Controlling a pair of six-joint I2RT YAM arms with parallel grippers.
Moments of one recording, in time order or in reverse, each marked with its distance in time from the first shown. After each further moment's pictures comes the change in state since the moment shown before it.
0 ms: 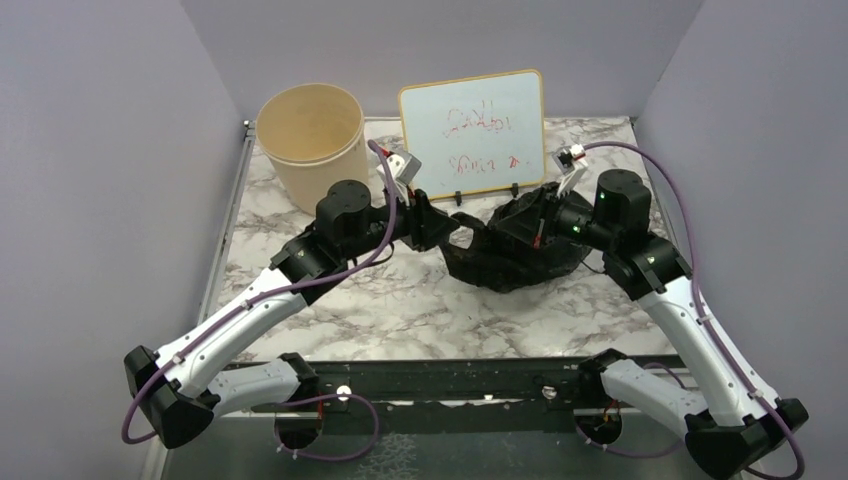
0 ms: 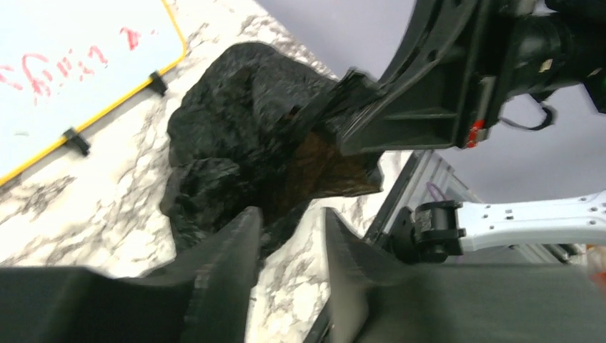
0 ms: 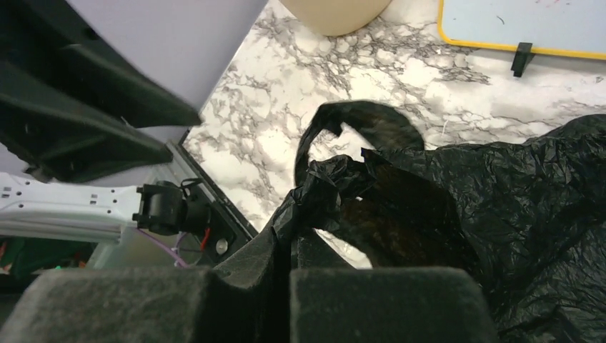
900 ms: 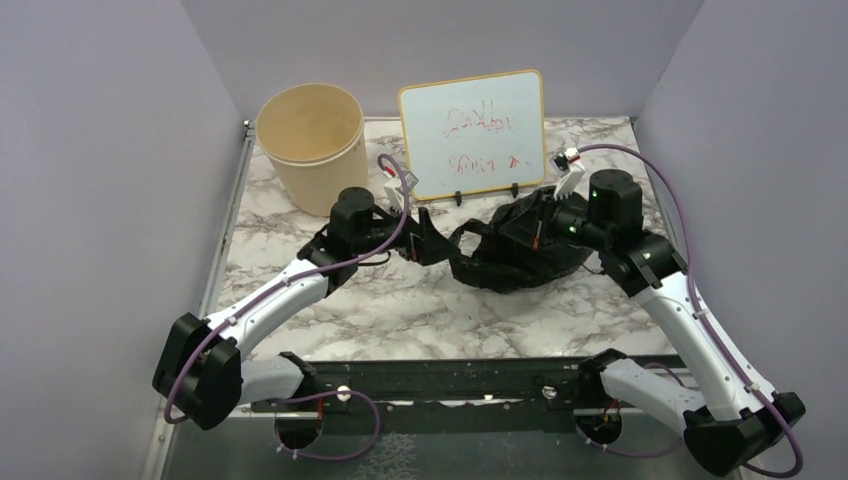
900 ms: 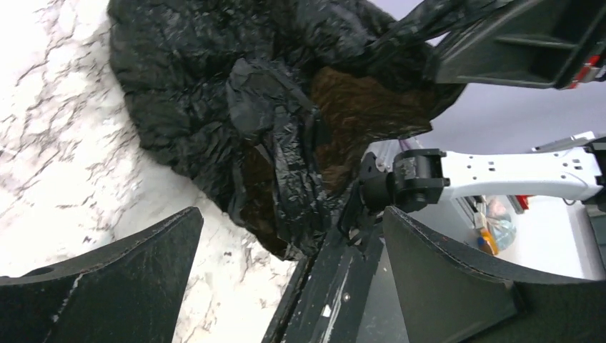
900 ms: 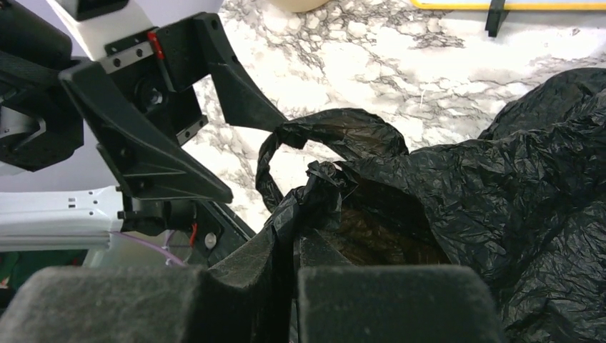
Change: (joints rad) left arm 0.200 0.145 -0.292 0.278 0.385 -0.169; right arm 0.000 0.024 0.008 -0.076 0.061 0.005
